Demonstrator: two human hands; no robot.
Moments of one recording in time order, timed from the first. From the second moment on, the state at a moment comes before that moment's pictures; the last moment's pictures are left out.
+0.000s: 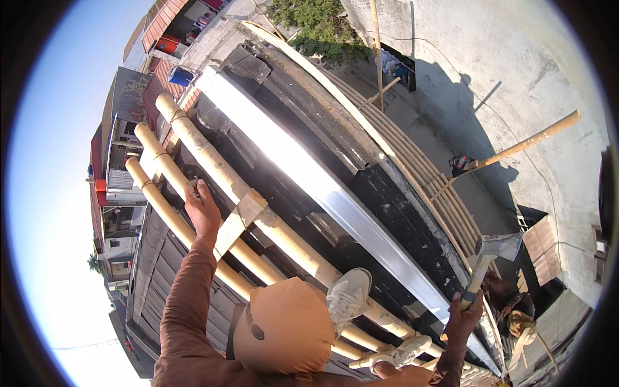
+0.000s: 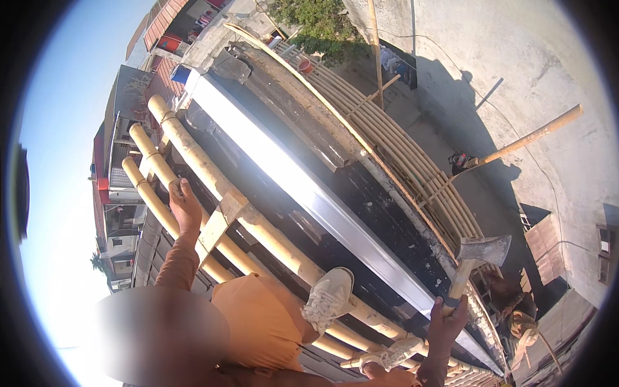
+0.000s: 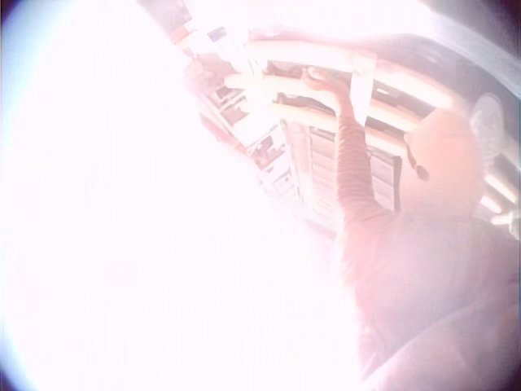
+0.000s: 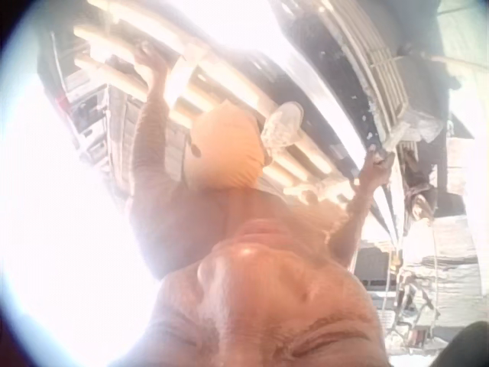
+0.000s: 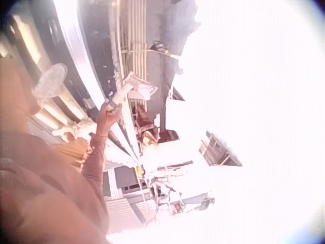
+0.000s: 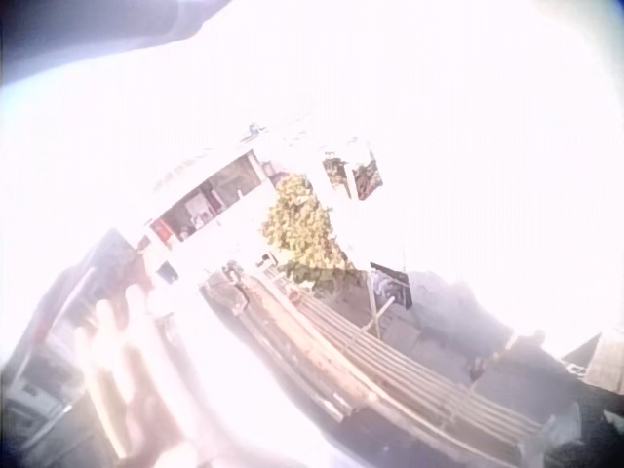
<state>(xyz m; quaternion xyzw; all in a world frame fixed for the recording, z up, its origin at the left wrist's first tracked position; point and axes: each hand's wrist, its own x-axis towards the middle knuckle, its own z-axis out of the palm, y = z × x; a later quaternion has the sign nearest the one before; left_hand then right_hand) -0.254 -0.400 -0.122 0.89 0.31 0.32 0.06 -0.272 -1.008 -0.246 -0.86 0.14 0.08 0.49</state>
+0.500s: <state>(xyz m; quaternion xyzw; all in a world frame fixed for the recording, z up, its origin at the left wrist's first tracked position) -0.337 -0.368 -0.173 0.82 0.53 0.16 0.12 -0.194 -0.758 -0.163 -0.85 -0.30 0.21 0.38</state>
